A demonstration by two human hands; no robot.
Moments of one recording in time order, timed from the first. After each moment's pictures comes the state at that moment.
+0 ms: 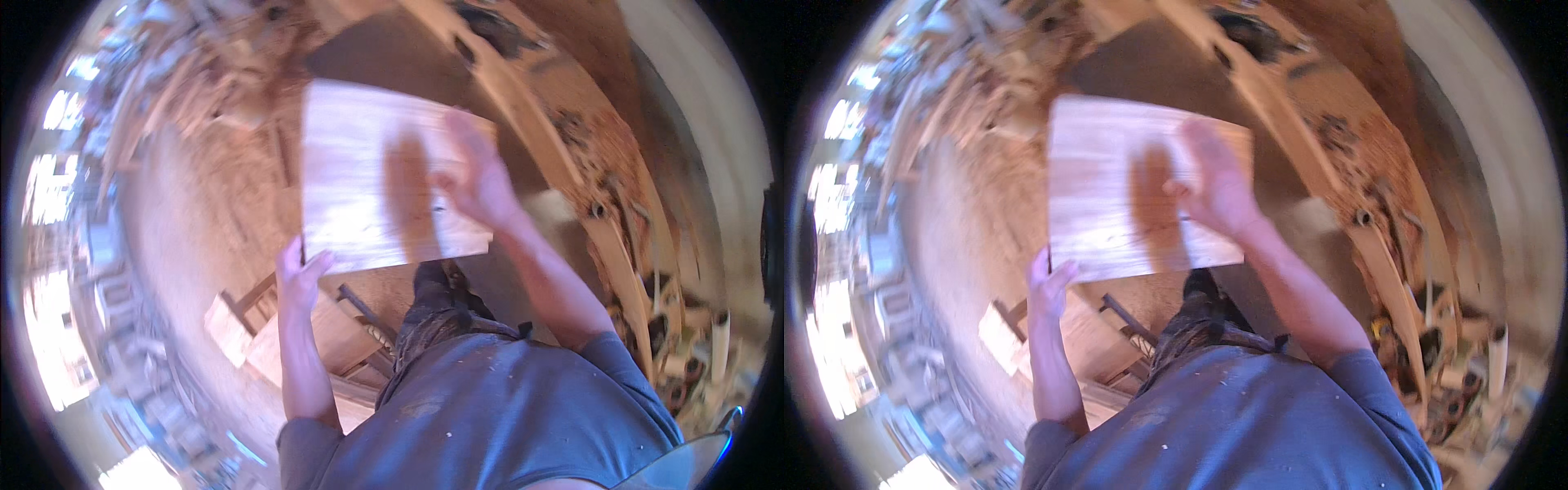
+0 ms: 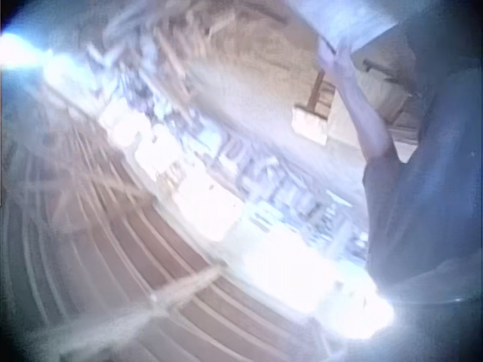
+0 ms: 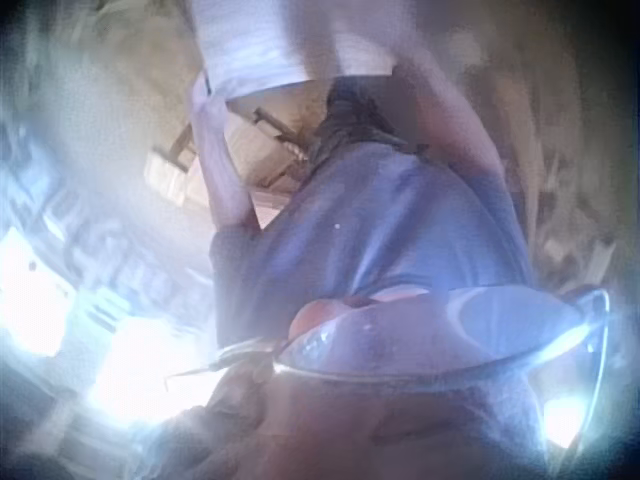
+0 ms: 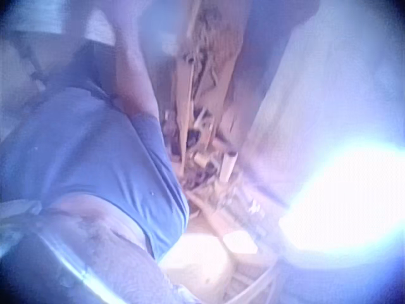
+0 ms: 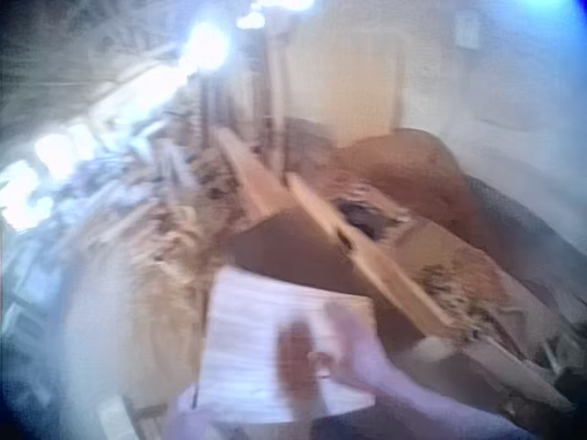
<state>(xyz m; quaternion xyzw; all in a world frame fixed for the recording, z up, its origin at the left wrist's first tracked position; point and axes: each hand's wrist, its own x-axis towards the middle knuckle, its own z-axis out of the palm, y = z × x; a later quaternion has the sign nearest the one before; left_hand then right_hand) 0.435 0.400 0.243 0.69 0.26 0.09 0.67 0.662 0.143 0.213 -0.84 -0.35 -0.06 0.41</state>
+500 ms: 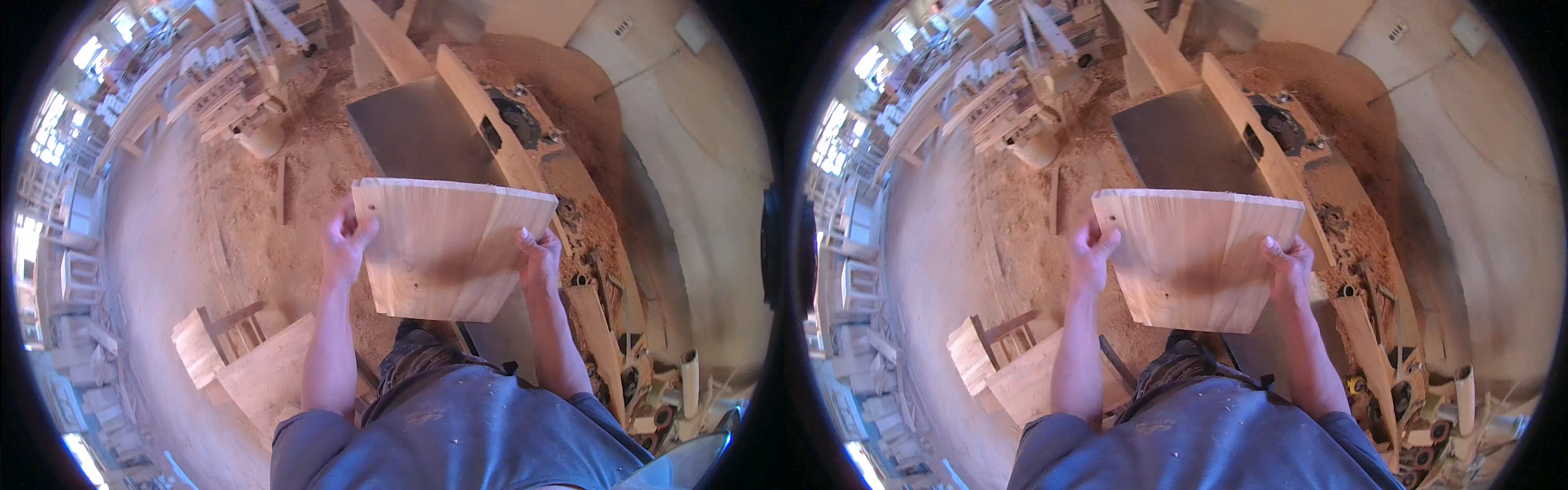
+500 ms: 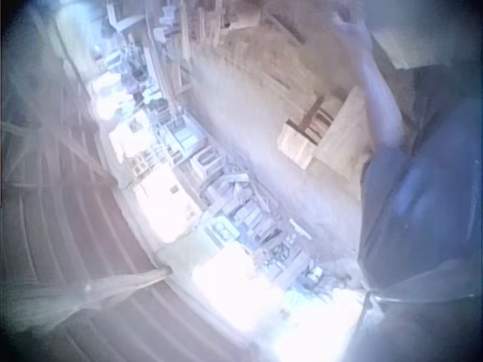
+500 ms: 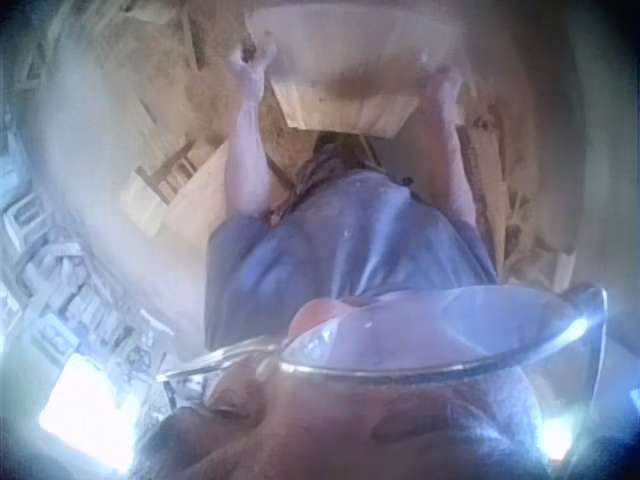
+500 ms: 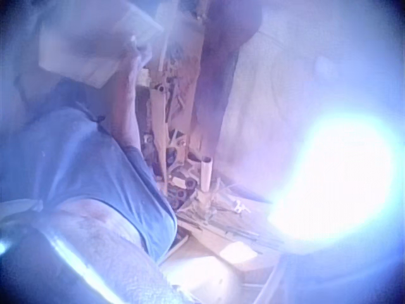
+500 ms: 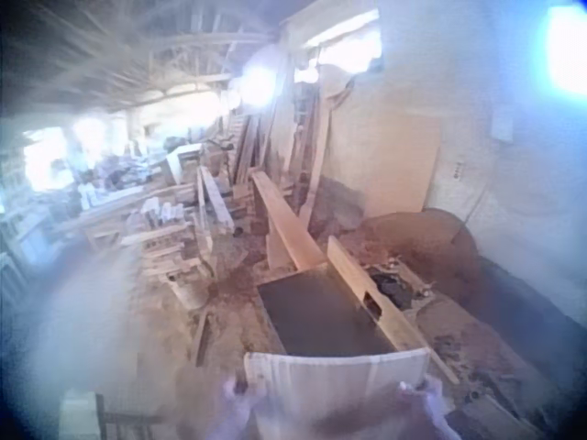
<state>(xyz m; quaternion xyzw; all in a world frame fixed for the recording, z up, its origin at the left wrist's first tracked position) 0.517 0.417 0.224 0.58 0.14 0.24 0.76 0.638 0.103 0.240 -0.60 -0.04 0.09 0.80</state>
